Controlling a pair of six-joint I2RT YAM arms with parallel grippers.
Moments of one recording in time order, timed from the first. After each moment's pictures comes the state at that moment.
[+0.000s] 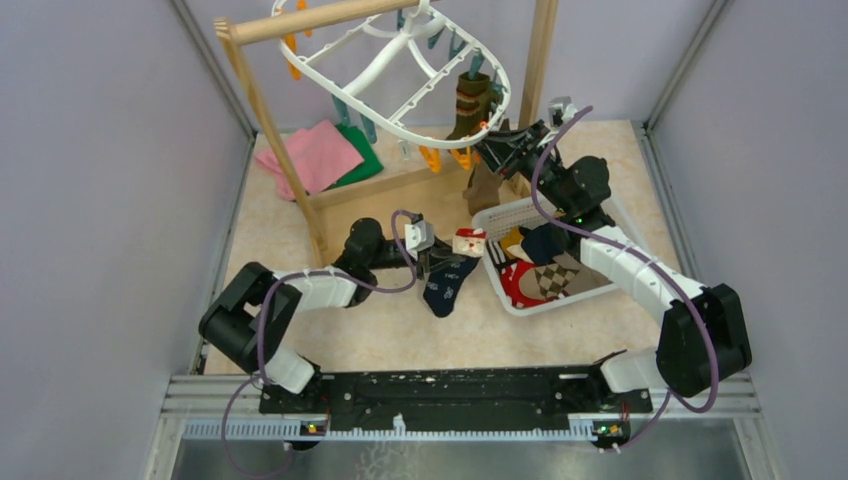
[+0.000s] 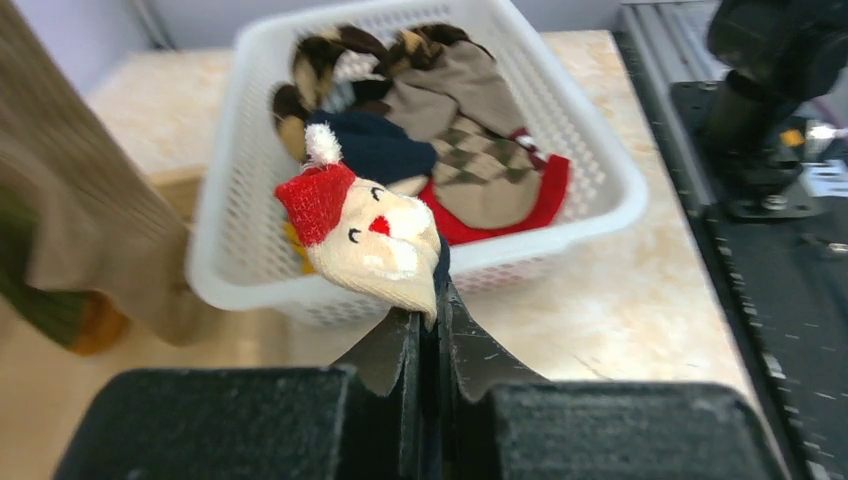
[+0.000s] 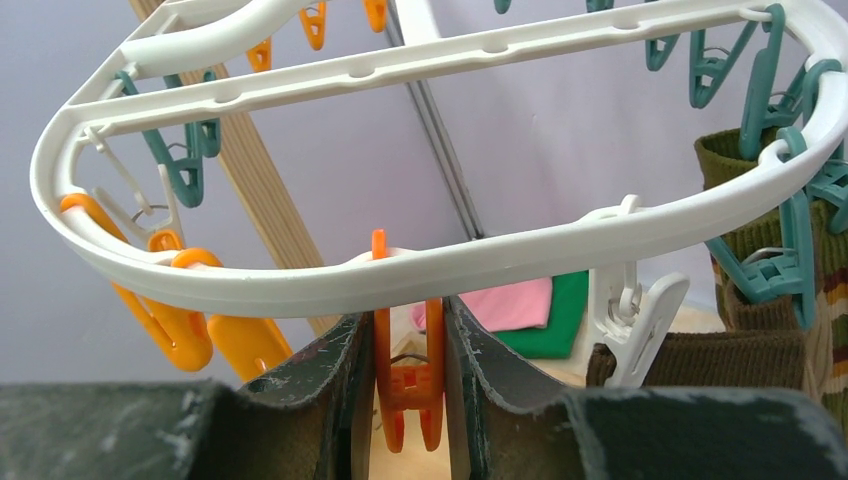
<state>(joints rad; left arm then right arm) -0.59 1.53 0.58 0.95 0.91 0.04 0.43 1.36 0.96 0.80 -0.40 0.54</state>
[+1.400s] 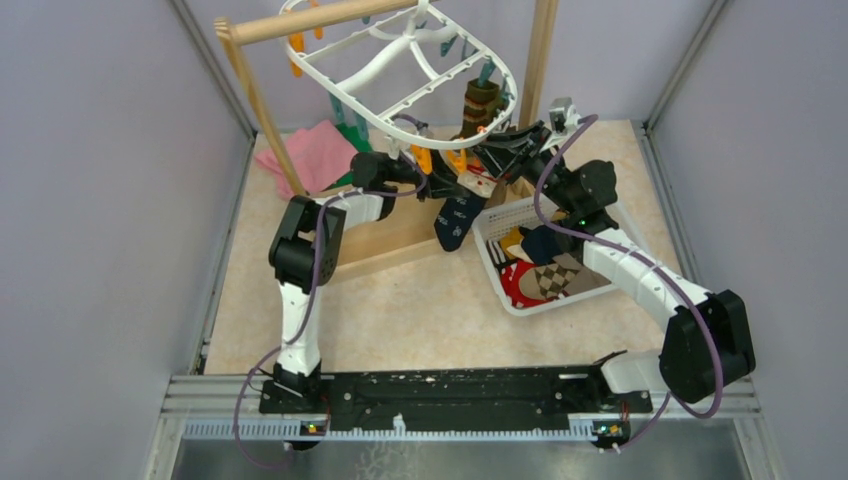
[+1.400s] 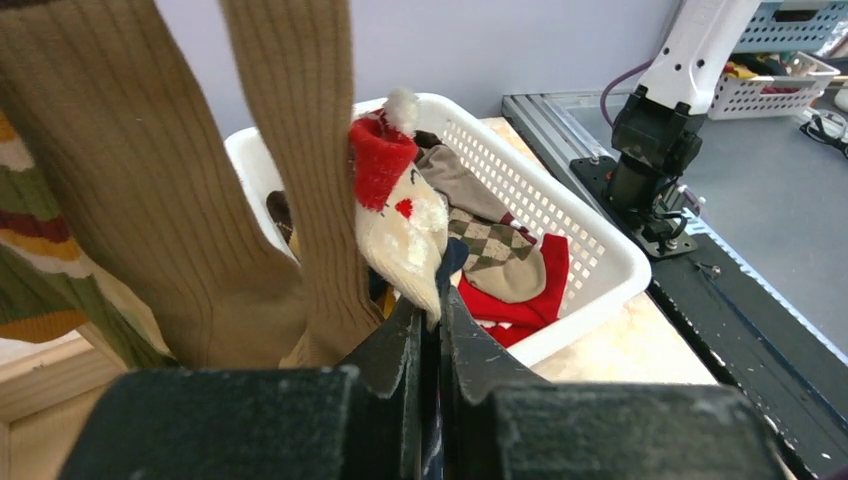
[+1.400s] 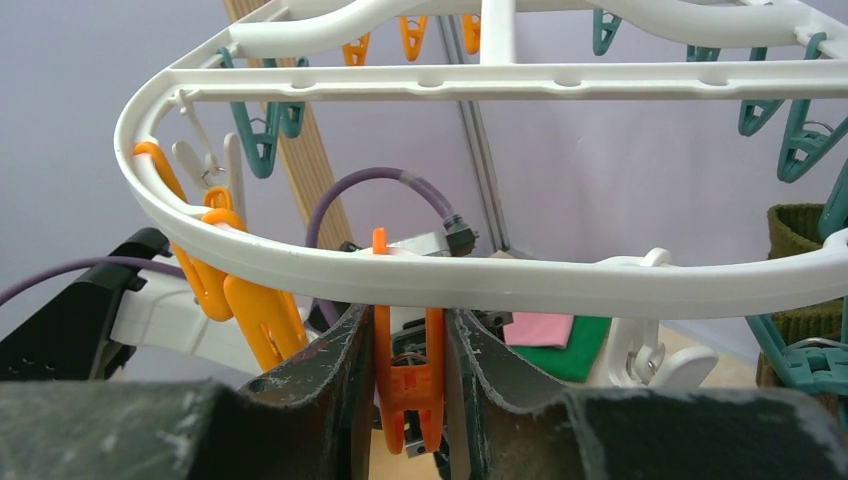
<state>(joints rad) -0.39 2.13 1.39 1.52 1.41 -0.81 0.43 1.33 0.96 0.86 -0.51 0.51</state>
